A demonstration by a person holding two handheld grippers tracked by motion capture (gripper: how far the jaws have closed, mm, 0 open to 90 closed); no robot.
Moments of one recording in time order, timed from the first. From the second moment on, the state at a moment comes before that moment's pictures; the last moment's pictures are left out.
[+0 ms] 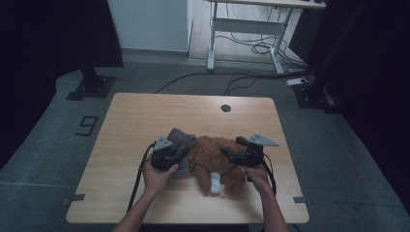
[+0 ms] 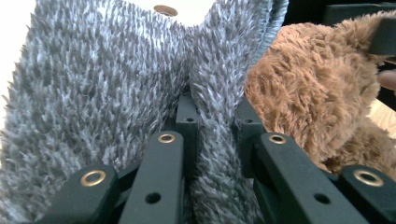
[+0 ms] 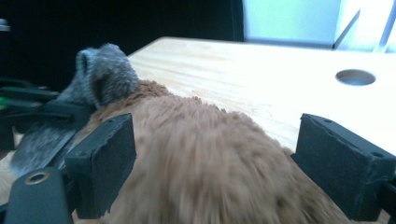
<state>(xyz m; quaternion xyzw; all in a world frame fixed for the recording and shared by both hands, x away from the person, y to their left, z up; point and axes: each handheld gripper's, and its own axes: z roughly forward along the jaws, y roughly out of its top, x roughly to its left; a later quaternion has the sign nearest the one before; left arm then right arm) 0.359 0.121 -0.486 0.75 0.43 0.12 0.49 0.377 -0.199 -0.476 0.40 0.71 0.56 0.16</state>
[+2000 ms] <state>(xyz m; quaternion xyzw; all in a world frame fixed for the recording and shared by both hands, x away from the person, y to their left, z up) 0.361 0.136 -0.471 0.73 0.45 0.15 0.48 0.333 -0.176 -0.530 0.34 0.74 0.52 0.24</state>
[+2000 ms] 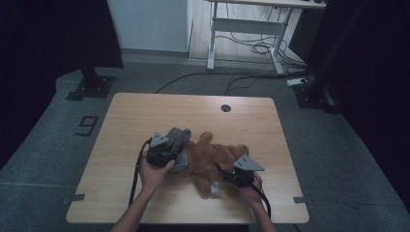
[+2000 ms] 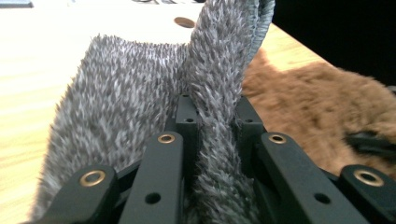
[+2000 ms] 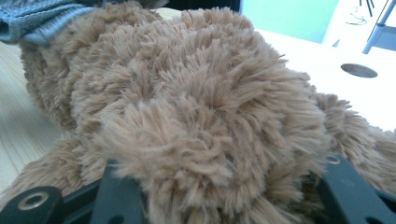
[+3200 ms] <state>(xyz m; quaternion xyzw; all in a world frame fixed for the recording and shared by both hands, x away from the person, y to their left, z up) 0.365 0.086 -0.441 0.77 0.38 0.10 0.50 0.337 -0.182 -0.533 0.35 0.73 0.54 0.22</state>
